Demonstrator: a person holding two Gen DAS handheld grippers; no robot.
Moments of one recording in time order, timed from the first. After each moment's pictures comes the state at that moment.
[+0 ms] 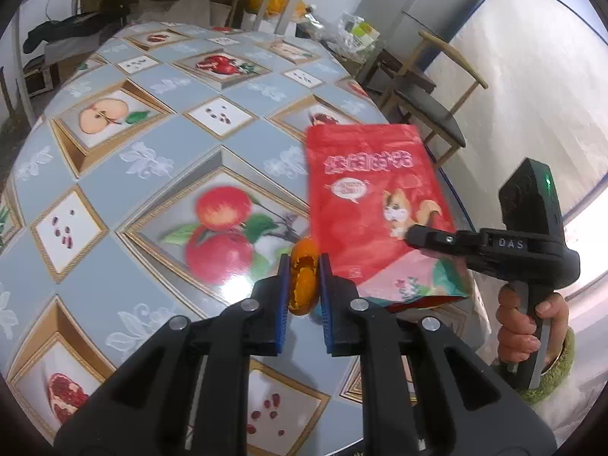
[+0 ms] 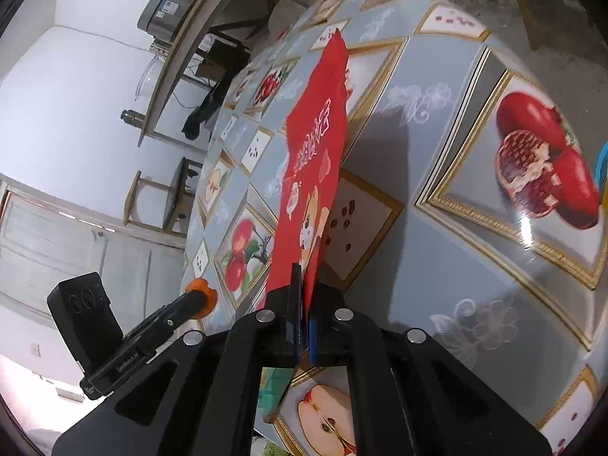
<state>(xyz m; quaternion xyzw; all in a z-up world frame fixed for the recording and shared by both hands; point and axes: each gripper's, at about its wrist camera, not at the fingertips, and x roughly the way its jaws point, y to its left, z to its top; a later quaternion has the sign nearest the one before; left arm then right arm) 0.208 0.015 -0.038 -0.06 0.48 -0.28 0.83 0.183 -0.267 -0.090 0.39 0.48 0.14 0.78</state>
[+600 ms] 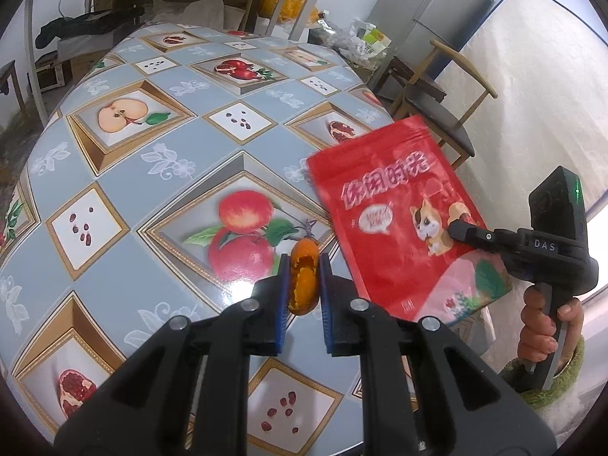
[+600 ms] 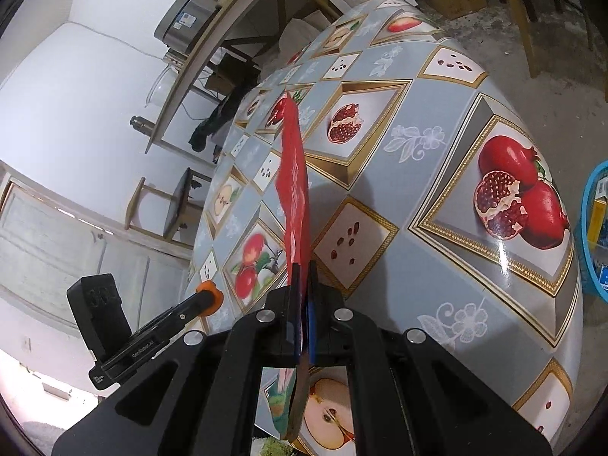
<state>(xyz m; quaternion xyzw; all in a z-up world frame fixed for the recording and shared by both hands) 0.208 0.029 -0.036 -0.06 0.48 -0.26 0.83 0.167 -0.280 -0.065 0.37 0.45 0.14 0.80</state>
